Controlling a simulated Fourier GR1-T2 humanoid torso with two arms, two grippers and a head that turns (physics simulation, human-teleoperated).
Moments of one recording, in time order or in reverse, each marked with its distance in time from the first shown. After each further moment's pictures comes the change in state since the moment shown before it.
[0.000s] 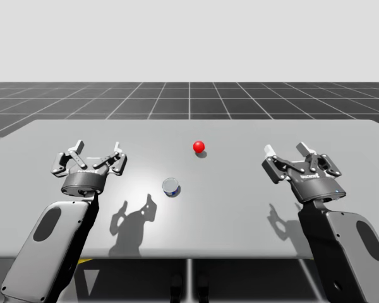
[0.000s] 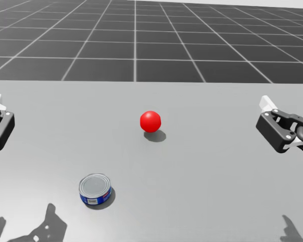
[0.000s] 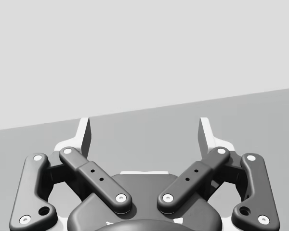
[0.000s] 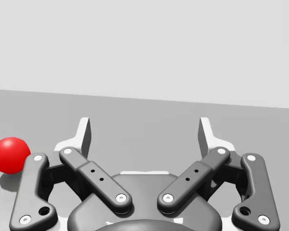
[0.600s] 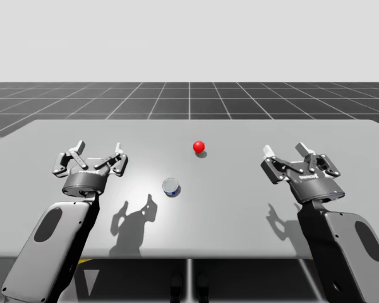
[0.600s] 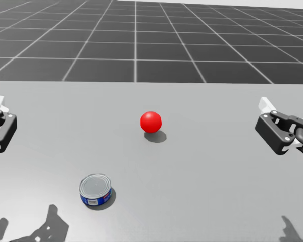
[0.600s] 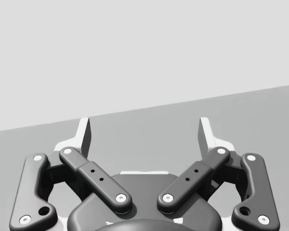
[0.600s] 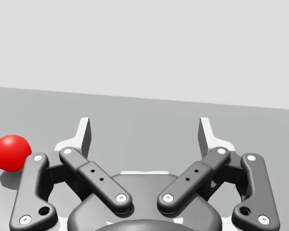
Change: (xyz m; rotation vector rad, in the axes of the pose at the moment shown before) left arm 0.000 -0.002 0.001 -0.008 0.002 -0.011; right arm -0.001 0.002 0.001 0.004 0.002 0.011
